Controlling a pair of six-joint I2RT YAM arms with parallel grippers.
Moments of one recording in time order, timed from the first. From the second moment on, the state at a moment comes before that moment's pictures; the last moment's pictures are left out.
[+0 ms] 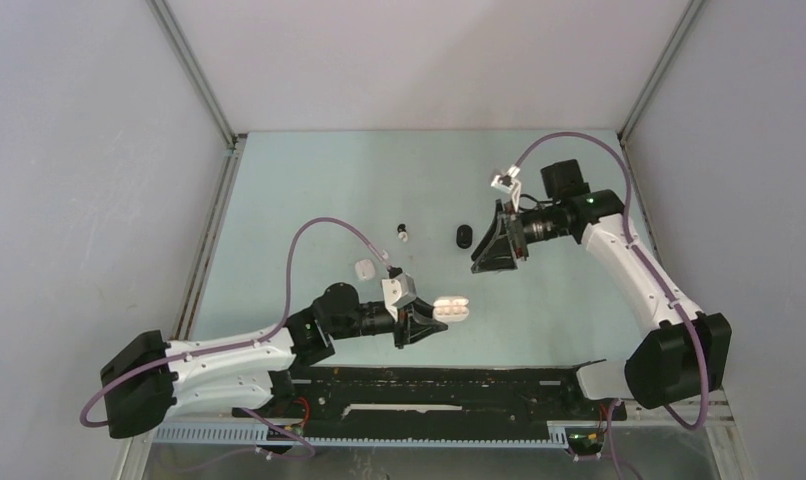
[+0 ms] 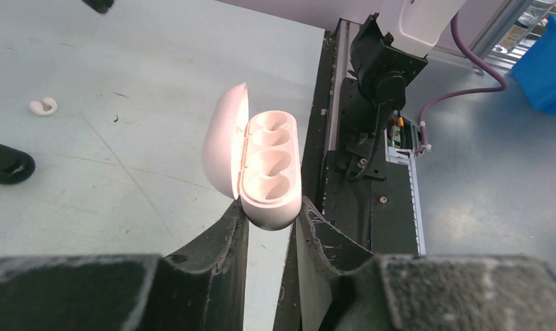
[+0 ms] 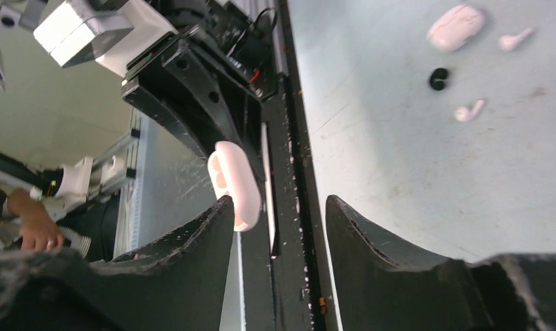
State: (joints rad) left arm -1.08 1.00 0.40 0.54 0.34 -0.15; right arm 0.28 1.36 1.21 -0.93 -1.26 -0.37
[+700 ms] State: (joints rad) left arm -1.08 0.95 0.35 0.67 0.31 -0.16; right arm 0.37 1.20 1.10 -0.96 -1.18 -0.48
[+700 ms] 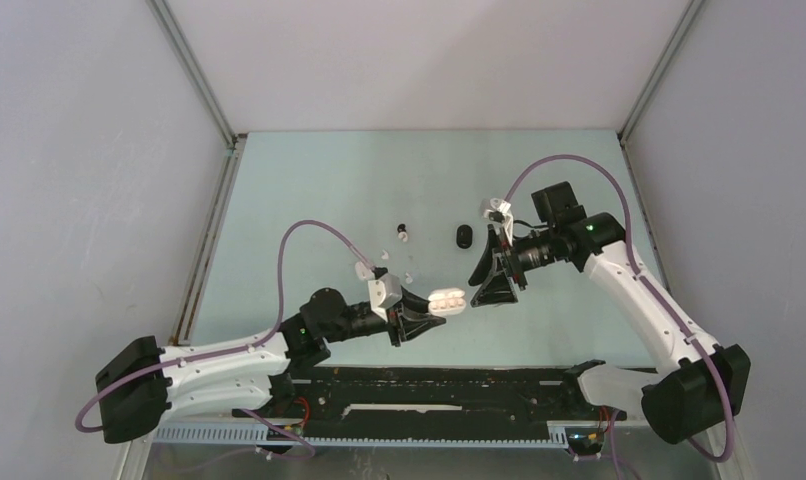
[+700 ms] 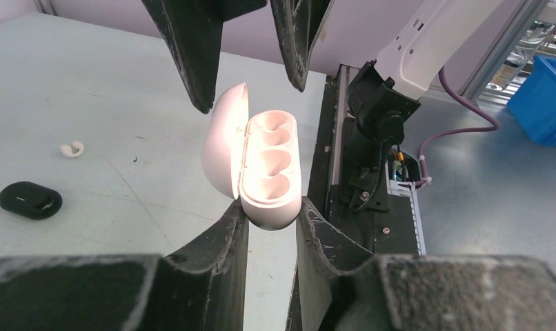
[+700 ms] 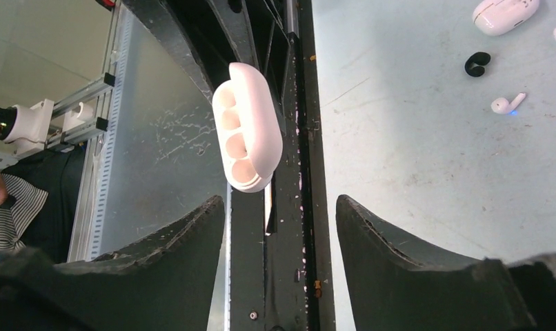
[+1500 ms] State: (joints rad) left arm -1.08 1.04 0.35 0.83 0.29 -0.25; right arm 0.45 1.23 1.10 -0.96 -1.24 -0.52
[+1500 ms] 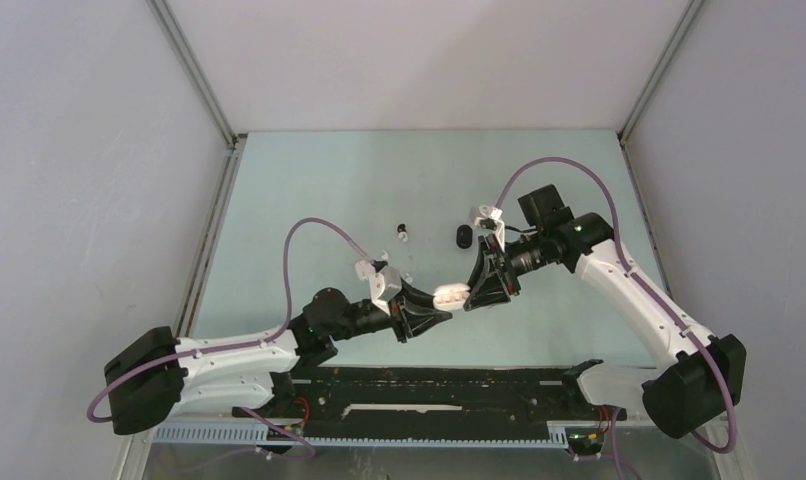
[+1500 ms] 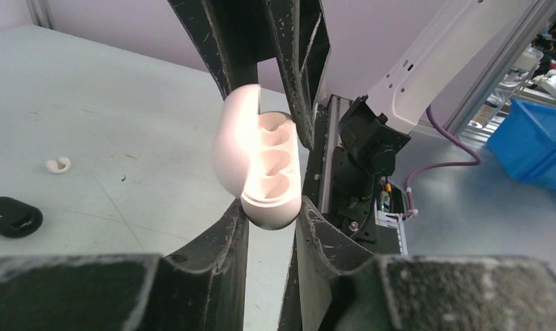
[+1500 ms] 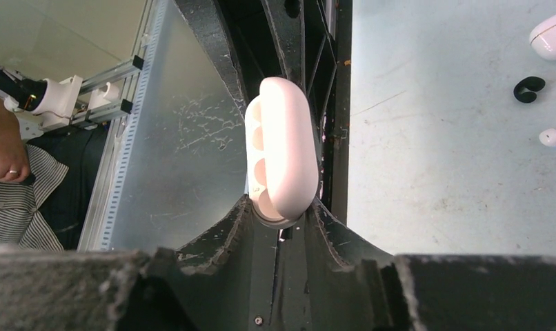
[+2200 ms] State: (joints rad) left arm -1.08 1.10 0.35 0.87 0.29 -0.33; right arm 0.45 1.23 1.10 -0.96 -1.23 -0.53
